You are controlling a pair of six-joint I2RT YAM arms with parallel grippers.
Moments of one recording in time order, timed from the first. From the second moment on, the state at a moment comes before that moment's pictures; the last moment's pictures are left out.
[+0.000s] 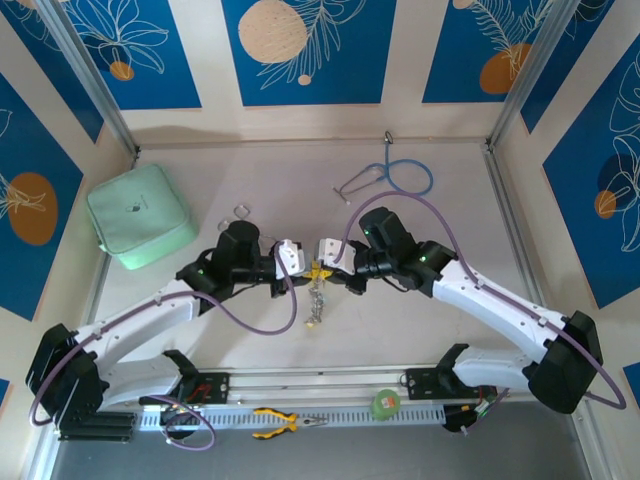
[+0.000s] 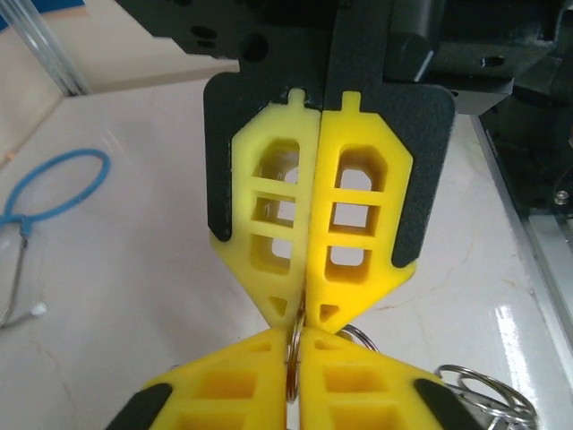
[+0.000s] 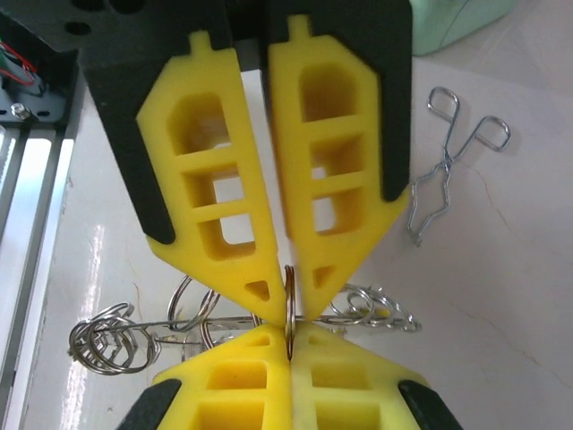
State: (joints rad) left arm -0.73 1.13 0.74 -0.07 0.59 0.50; right arm 0.77 1.17 0.95 -0.52 -0.43 -0.60
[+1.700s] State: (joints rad) left arm -0.73 1.09 0.49 0.46 0.63 0.29; right arm 0.65 1.03 0.70 -0.18 -0.66 -0.37
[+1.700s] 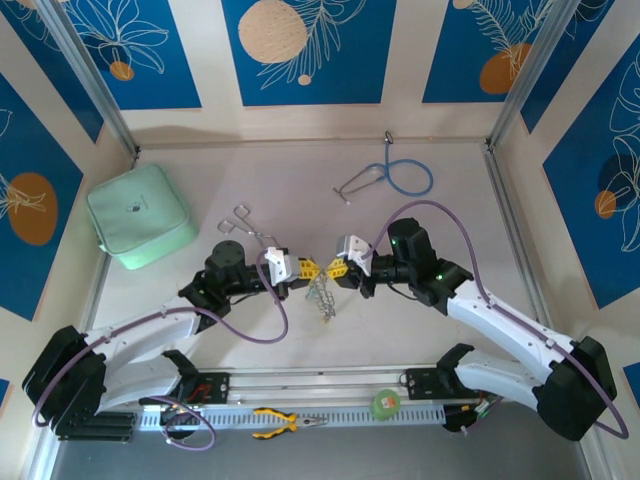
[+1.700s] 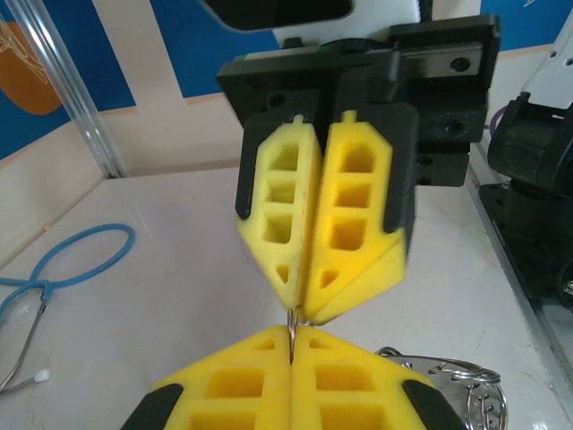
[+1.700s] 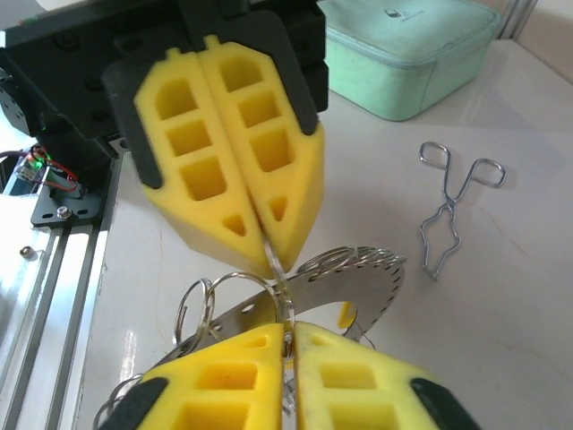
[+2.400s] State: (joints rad) left arm -0.73 1.09 0.49 0.48 0.64 0.28; right arm 0.65 1.07 0.72 -0.13 -0.71 -0.35
